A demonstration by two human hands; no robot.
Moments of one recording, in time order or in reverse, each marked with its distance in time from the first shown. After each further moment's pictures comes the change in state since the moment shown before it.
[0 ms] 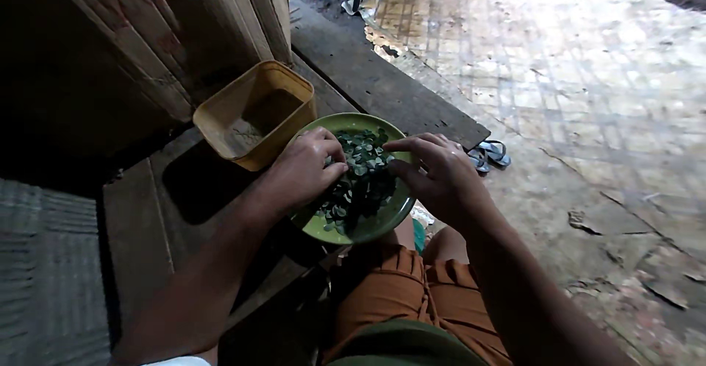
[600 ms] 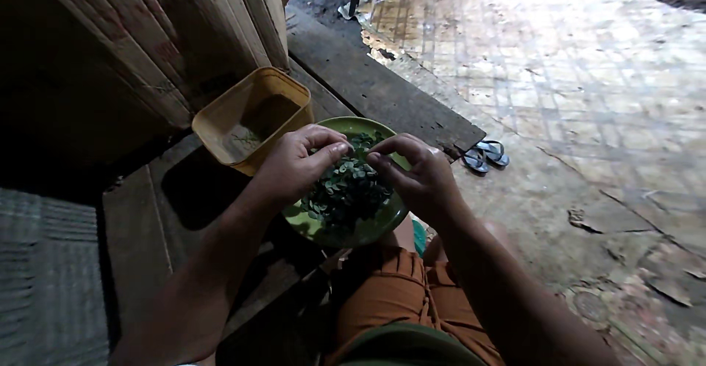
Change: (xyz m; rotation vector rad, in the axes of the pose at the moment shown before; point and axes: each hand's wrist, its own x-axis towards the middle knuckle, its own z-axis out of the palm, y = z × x) left_hand -0.003 0.020 -0.018 -0.489 0.123 -0.165; right_hand 0.010 -0.015 0.018 0.310 0.111 -0.059
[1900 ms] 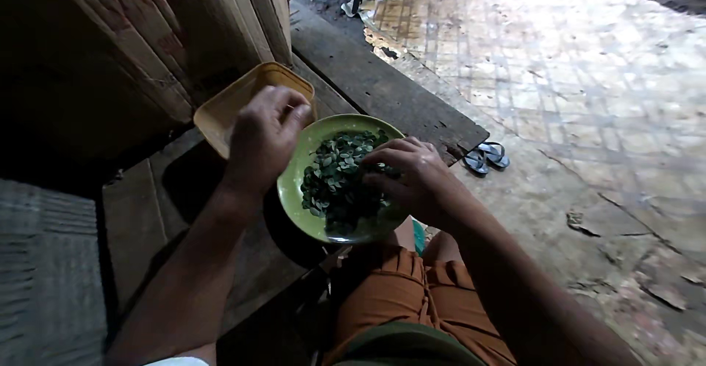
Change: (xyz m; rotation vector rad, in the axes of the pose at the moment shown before) left_hand 0.008 -0.012 -0.026 0.489 0.350 0.136; right_hand 0.003 0.000 -0.010 -0.274 -0.278 -0.075
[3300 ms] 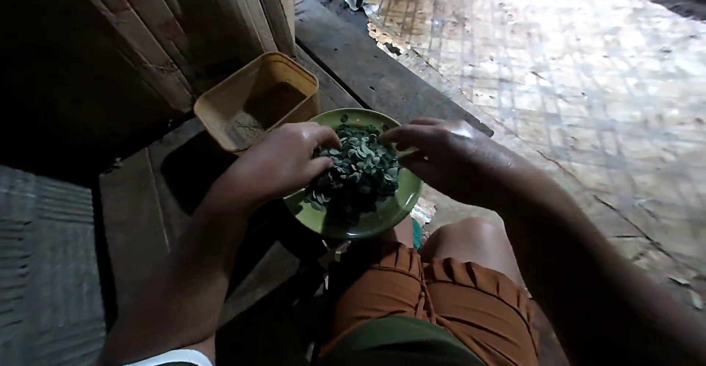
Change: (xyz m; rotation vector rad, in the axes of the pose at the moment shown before) left_hand -0.008 0.007 -0.006 0.011 -0.569 0.145; right_hand 0.016 -0.003 -0.049 -0.087 -0.251 -0.016
